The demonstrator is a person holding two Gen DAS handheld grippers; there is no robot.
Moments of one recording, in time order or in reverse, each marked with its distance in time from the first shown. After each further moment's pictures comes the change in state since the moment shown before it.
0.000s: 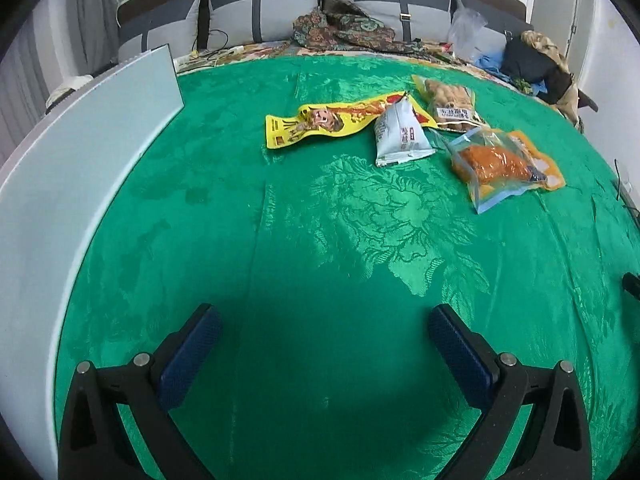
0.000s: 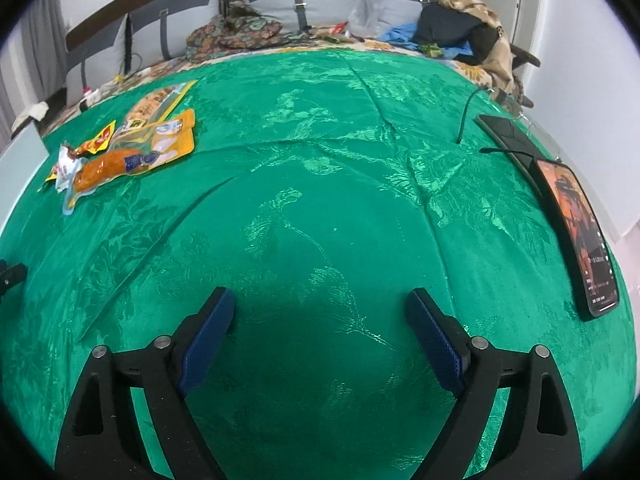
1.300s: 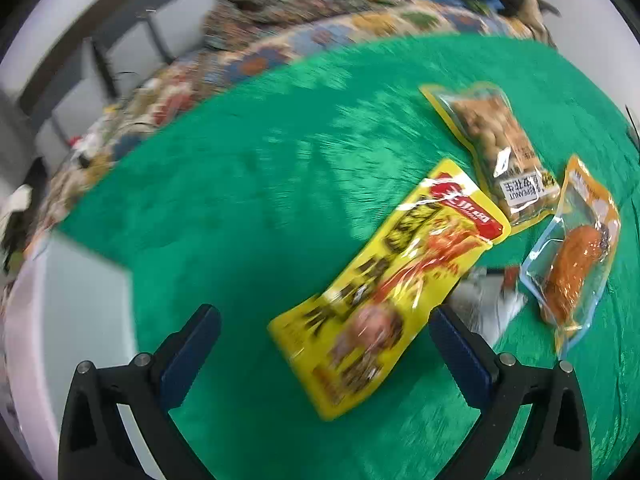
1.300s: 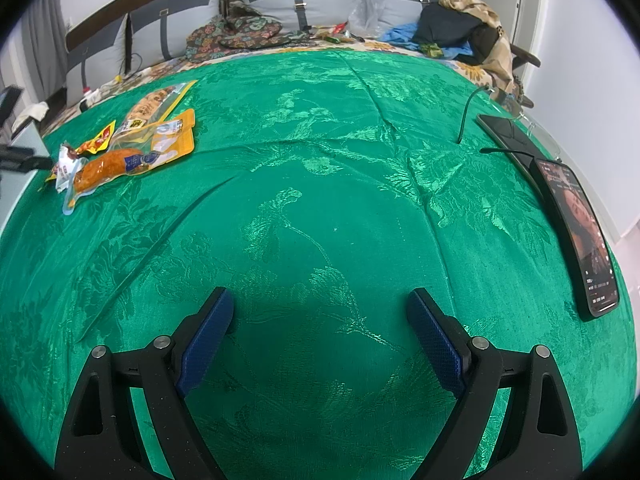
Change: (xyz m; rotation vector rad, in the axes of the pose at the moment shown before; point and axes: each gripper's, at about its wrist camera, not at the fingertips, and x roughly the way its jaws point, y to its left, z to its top) left arm 0.095 -0.001 0.178 0.414 0.194 -0.039; right arm 0.000 0.000 0.000 0.002 0.000 0.000
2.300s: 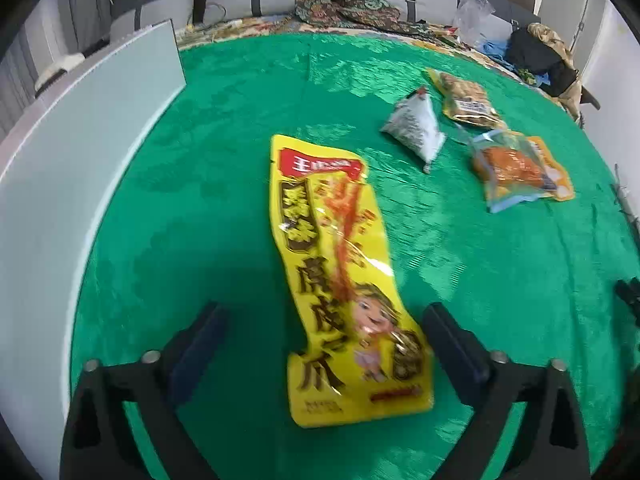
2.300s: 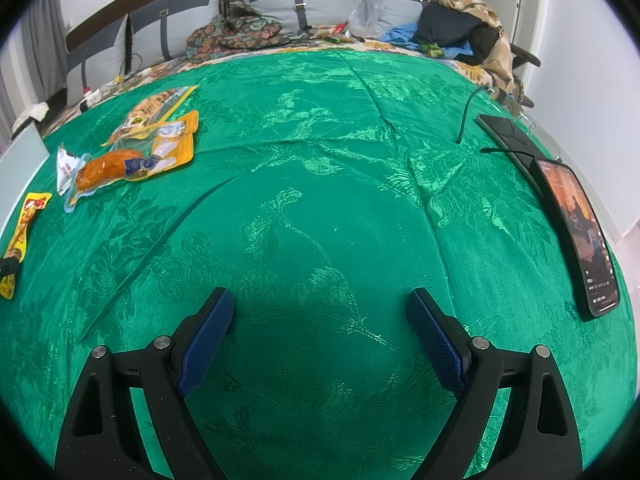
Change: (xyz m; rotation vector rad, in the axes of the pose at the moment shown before) left arm -0.056 -0.048 -0.173 -0.424 -0.100 -0.016; right arm 0.000 0.000 0.000 0.001 -0.001 0.000
